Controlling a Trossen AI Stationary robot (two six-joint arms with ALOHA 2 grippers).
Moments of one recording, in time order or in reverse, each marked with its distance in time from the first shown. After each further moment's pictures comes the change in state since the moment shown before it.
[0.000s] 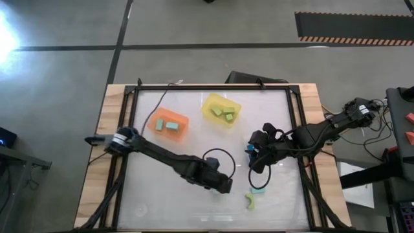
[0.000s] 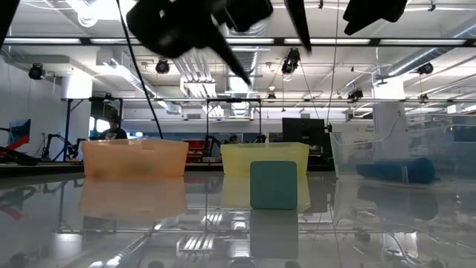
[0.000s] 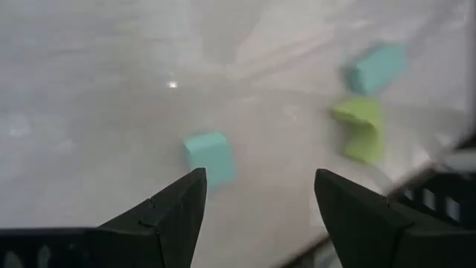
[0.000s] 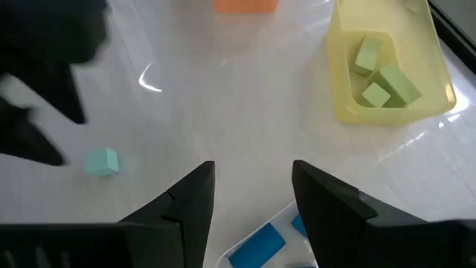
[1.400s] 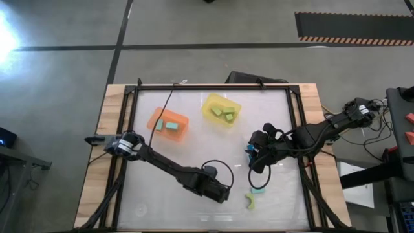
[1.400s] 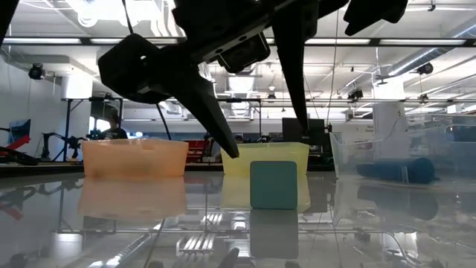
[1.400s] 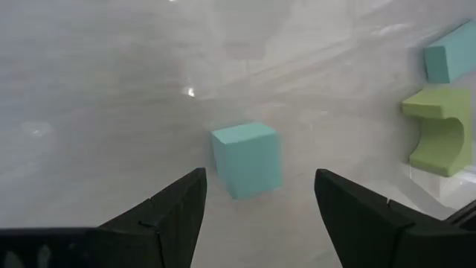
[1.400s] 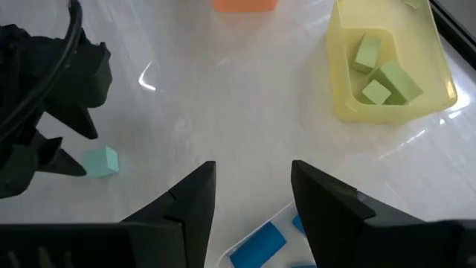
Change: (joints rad) left arm -0.054 0.094 -0.058 0.074 -0.052 -0.077; right arm 0.000 0.000 -0.003 0.000 -0.002 0.012
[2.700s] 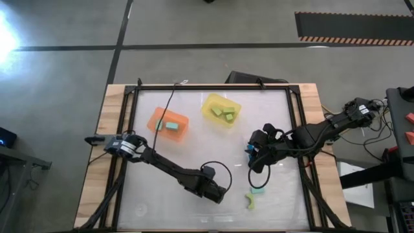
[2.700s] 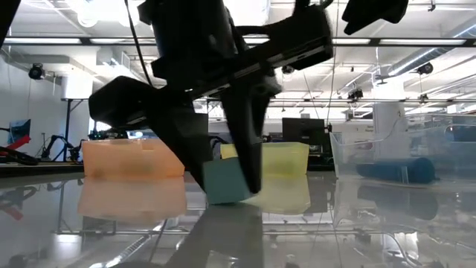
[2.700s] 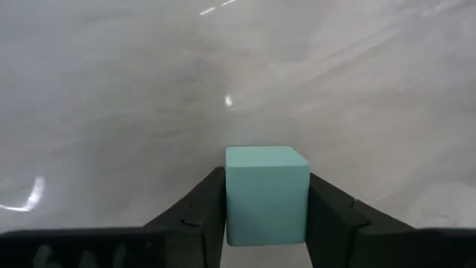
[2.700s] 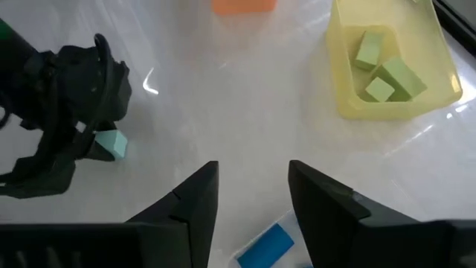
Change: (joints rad) left arm -0.004 0.032 -0.058 -0.030 -0.017 0.109; right arm -0.001 0.000 0.000 0.010 0.000 0.036
